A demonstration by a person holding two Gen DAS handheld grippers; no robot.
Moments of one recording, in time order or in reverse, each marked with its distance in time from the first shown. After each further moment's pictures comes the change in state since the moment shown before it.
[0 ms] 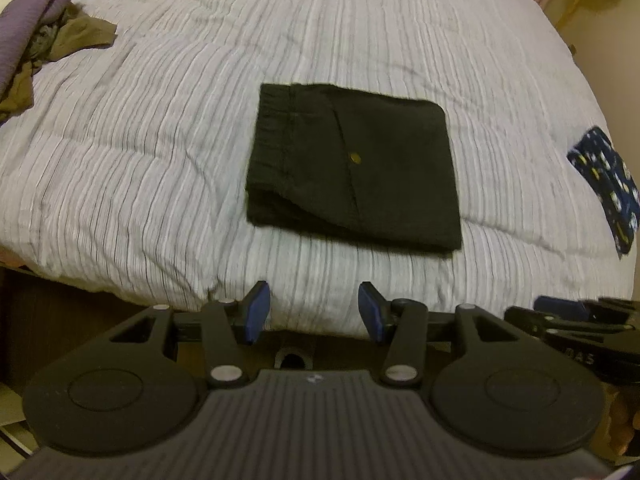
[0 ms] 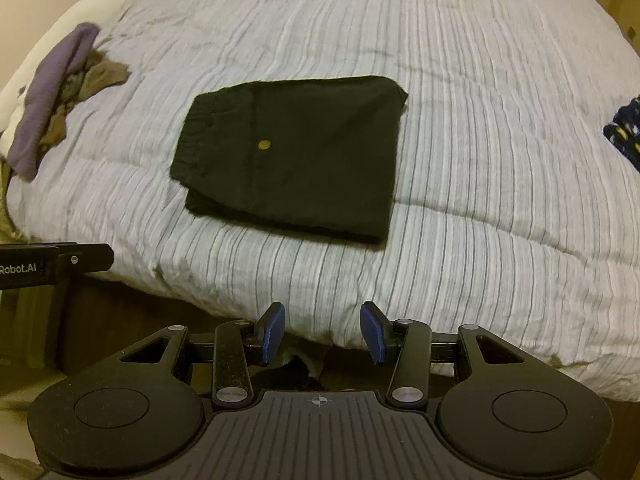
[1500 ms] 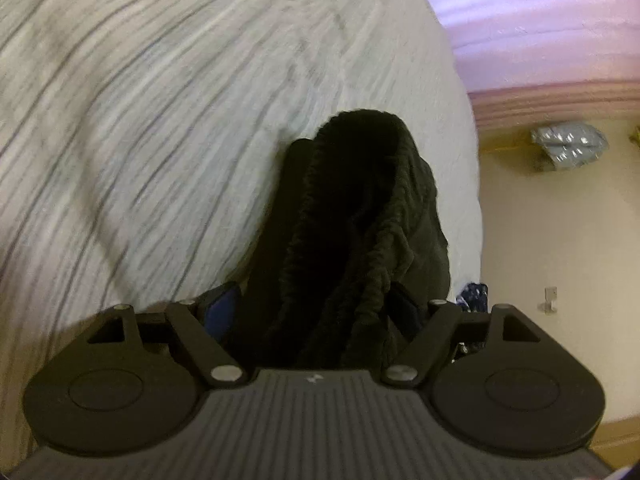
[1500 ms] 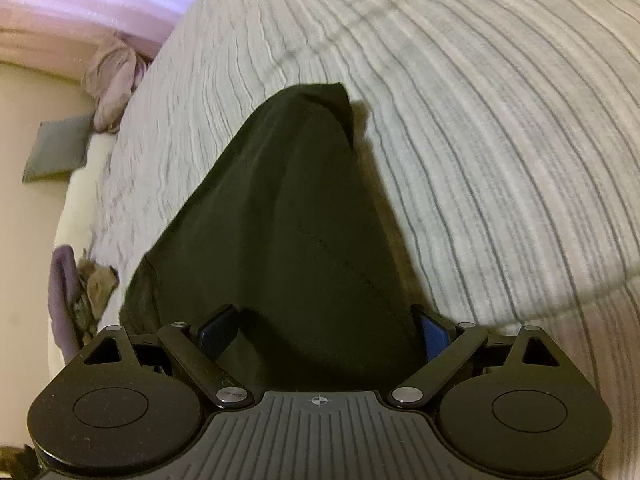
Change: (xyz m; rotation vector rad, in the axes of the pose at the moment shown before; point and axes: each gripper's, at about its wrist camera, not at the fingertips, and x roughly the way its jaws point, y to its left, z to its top) left arm 0.278 0.151 0.084 -0.439 0.013 -0.718; right arm 0.202 -0.136 0.084 0.571 -0.124 0.420
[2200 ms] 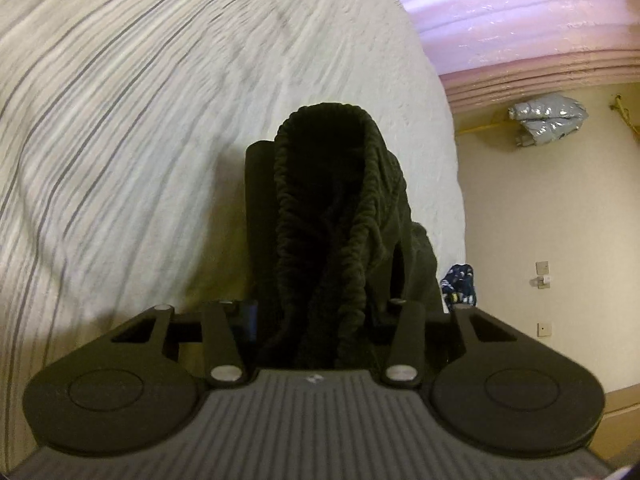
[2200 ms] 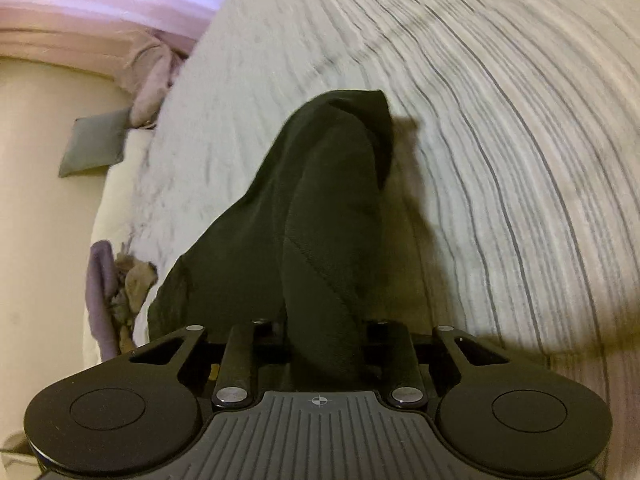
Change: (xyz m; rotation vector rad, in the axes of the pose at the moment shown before) left arm -0.009 -0.056 -0.004 0.085 0.005 -0.025; right arm -0.019 0.004 0.013 -0.022 0.016 0.154
